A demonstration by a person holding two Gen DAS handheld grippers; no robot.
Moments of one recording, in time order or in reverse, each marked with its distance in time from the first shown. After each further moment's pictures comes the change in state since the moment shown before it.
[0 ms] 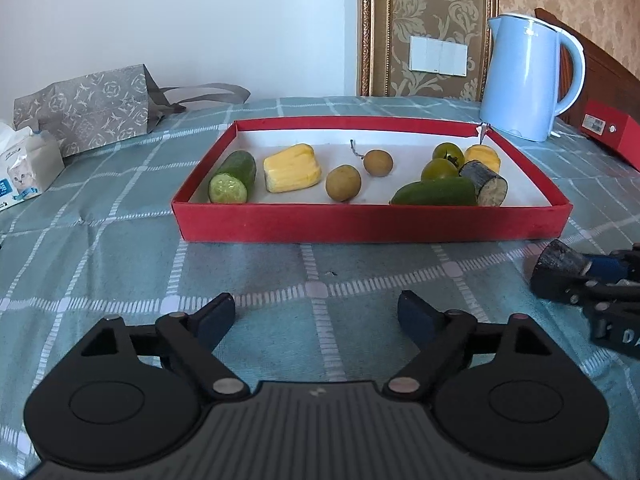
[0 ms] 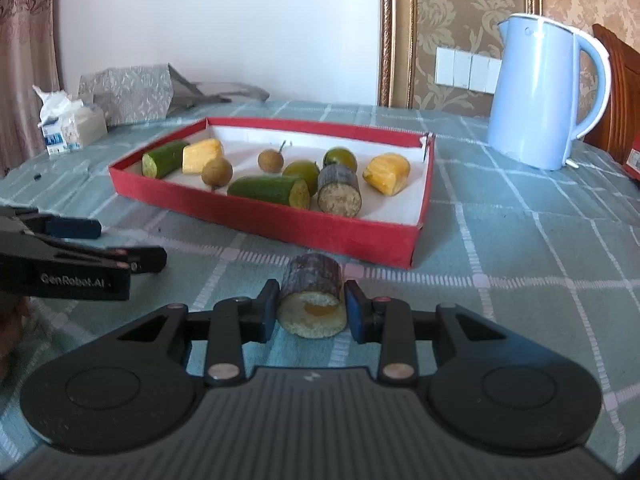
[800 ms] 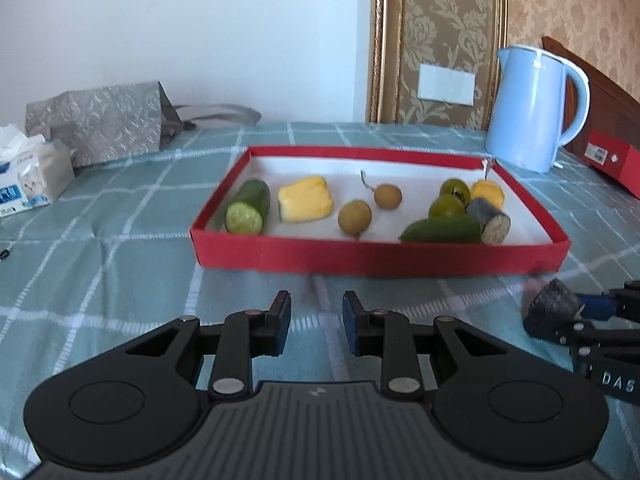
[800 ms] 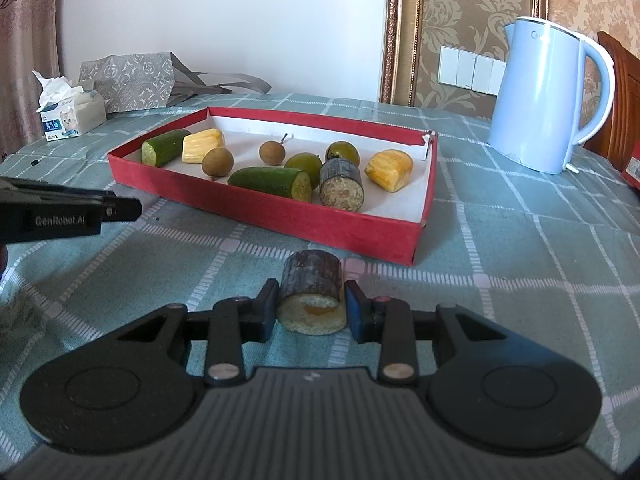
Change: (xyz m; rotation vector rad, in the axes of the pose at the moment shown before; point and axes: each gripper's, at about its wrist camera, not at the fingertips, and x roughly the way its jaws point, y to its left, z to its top) left arm -0.007 0.009 0.010 -0.041 -0.056 -0.008; right arm 0.005 0.005 0.000 -0.037 0.035 -0.017
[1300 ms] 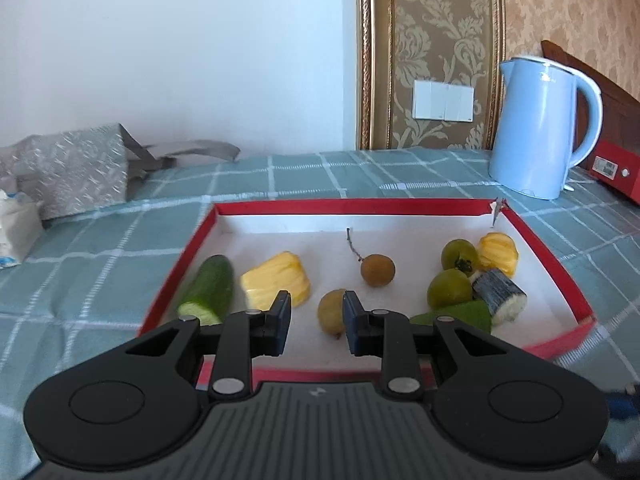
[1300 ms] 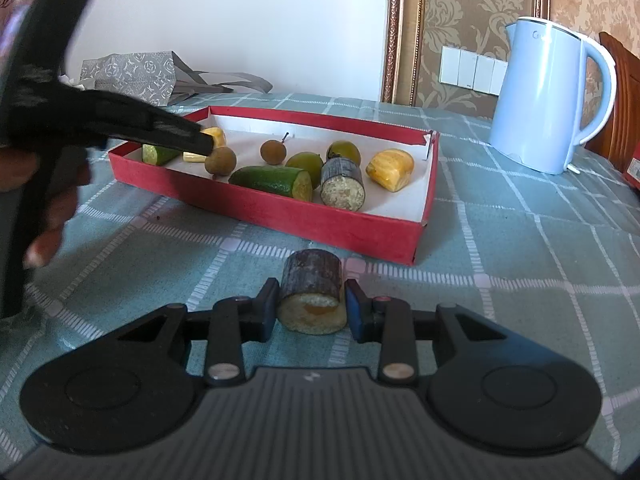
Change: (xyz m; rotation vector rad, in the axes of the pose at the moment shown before) left arm 0.040 -0.020 0.054 0.047 -0.058 0.009; right arm 0.001 0.000 -0.001 -0.006 0.002 0.001
